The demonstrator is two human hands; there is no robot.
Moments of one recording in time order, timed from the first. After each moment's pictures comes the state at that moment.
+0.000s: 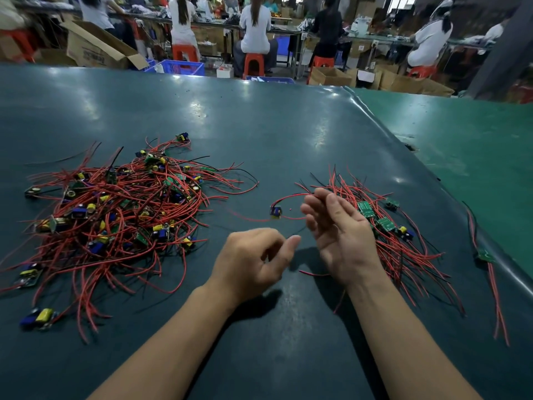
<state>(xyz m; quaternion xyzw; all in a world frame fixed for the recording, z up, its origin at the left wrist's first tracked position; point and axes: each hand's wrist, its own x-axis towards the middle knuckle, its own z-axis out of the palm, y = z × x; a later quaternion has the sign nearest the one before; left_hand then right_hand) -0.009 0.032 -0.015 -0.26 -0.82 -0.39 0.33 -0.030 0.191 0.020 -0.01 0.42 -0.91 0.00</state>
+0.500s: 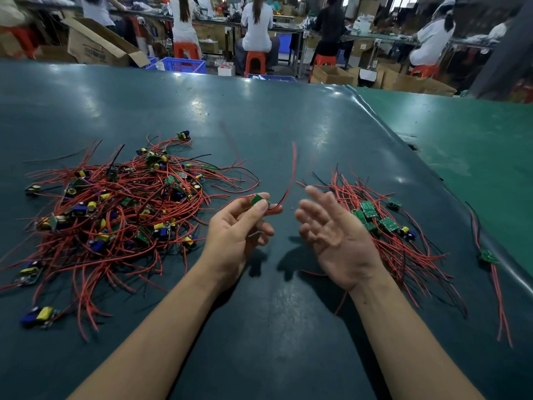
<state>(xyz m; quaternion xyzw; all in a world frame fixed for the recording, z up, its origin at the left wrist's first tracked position) -0.021 0.029 0.000 -0.01 -0.48 -0.88 0.02 -0.027 0.192 0.014 -0.02 0.45 -0.89 0.10</state>
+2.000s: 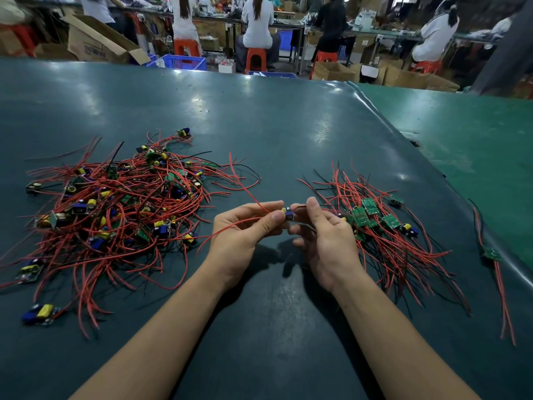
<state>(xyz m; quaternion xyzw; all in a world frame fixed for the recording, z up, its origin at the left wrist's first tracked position) -0.016 0.033 -0.001 -0.04 -0.57 -0.82 0.06 -0.027 0.168 0.004 0.06 0.53 -0.84 0.01</state>
